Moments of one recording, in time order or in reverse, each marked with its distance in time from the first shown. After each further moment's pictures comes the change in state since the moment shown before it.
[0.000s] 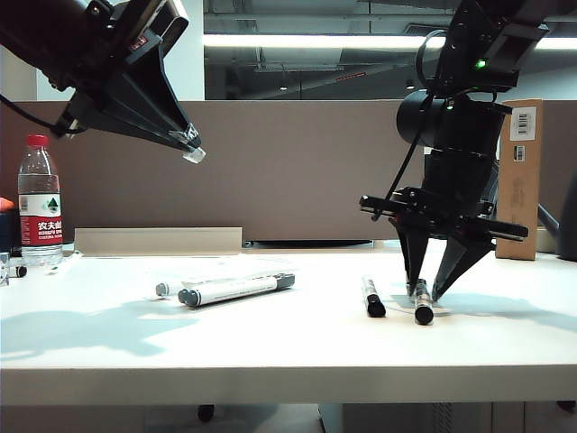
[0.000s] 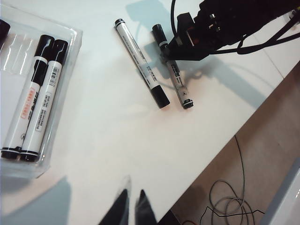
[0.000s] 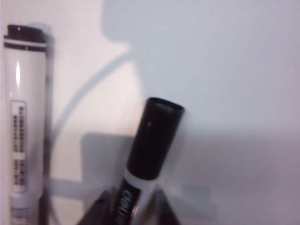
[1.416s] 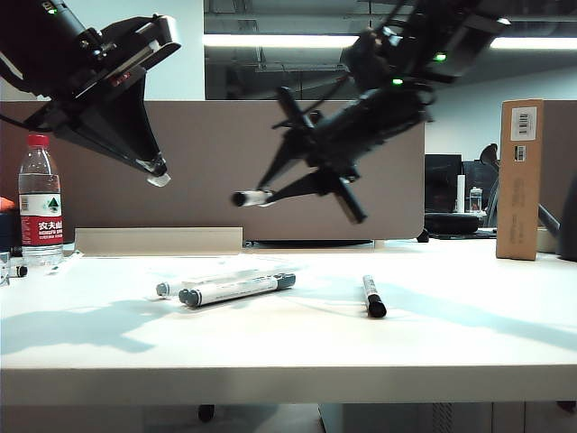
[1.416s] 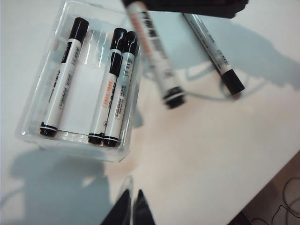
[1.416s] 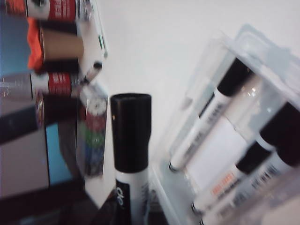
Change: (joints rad) left arm 0.001 -0.001 0.000 -0.047 -0.238 0.154; right arm 0.152 0.006 -0.002 0.697 -0.426 0.713
